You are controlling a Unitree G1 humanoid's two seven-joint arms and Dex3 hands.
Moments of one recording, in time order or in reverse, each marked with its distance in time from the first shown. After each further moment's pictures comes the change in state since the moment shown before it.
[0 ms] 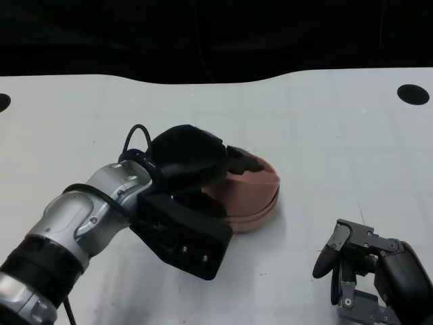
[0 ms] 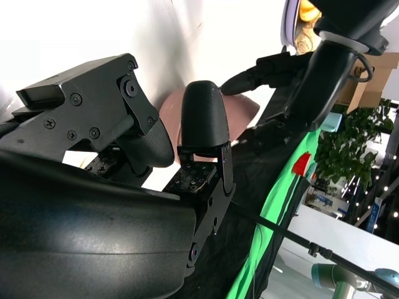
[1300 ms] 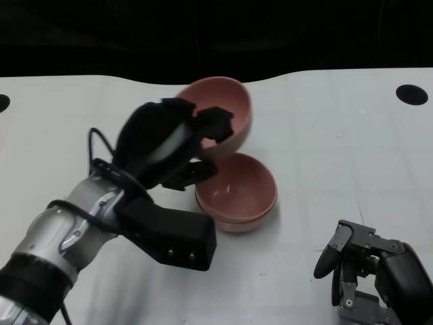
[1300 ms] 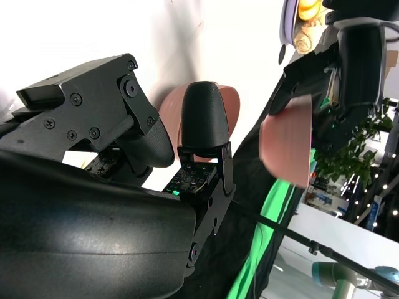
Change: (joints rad) left arm 0.047 -0.021 0.069 0.039 0.014 -0.043 0.414; right arm 0.004 -0.004 0.003 0.002 0.016 0.008 0.002
